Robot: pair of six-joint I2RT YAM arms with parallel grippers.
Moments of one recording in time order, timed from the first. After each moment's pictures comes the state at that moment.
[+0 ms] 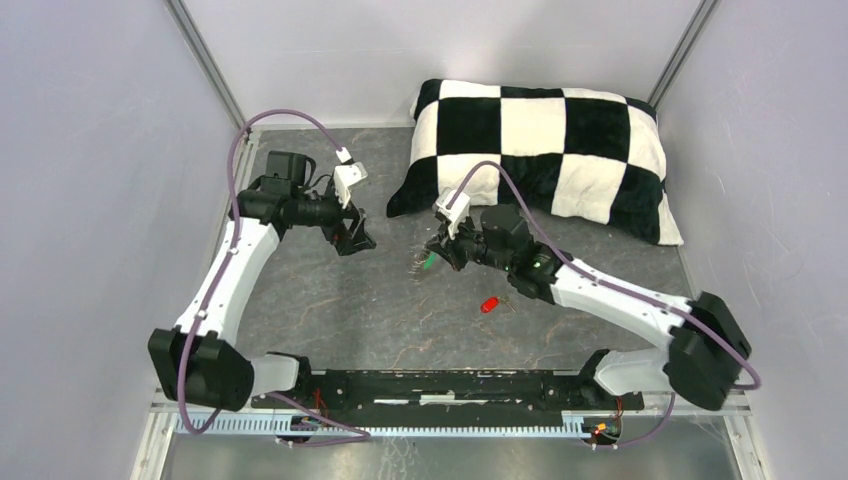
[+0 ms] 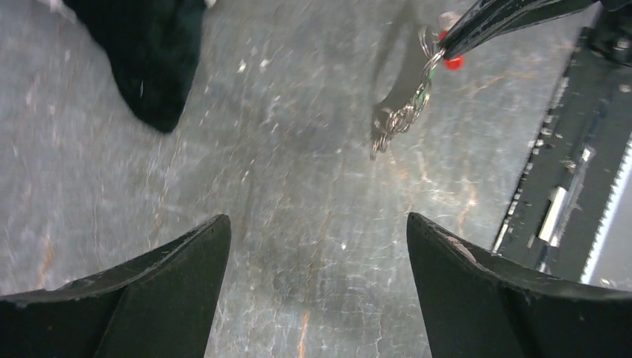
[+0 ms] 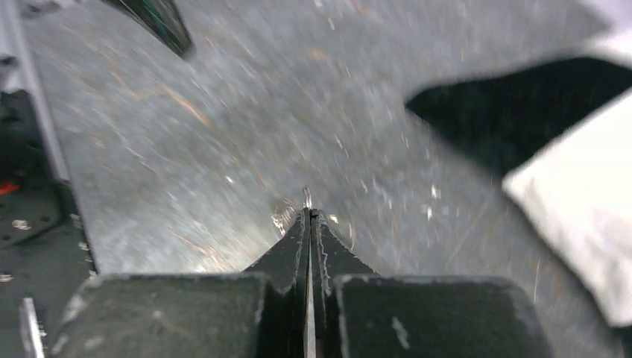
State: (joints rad) left arm -0.15 1.30 1.18 -0.82 0.74 0.60; right arm 0.82 1.34 0.83 0.13 -0.19 -0.04
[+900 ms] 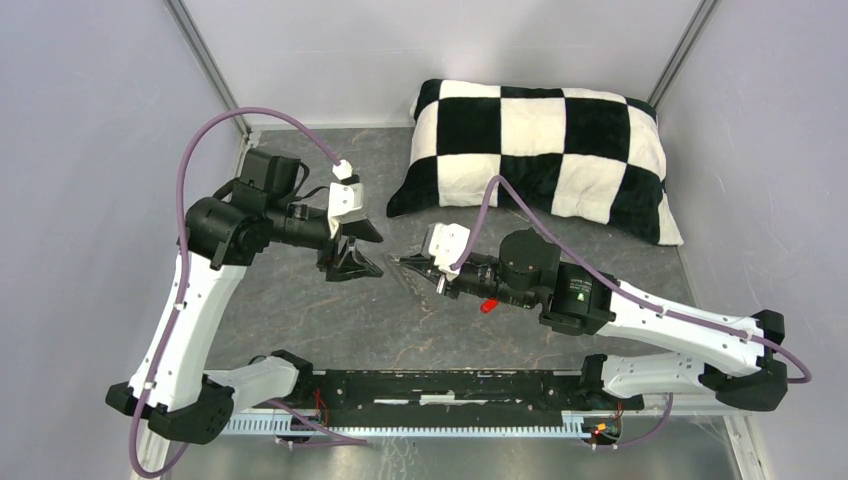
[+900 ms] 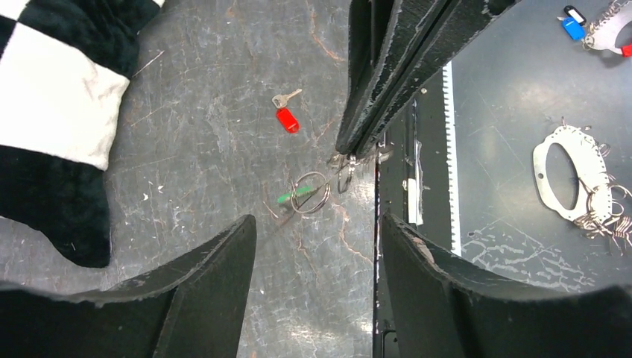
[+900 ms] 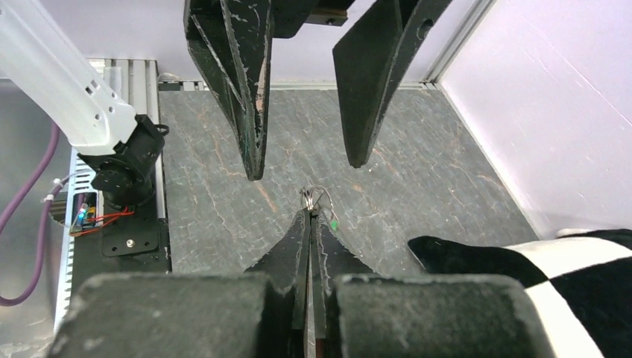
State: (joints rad) left arm -0.42 1.14 1.61 -1.29 0.94 0.69; right arm 1.25 1.11 1.15 -0.11 0.00 -0.27
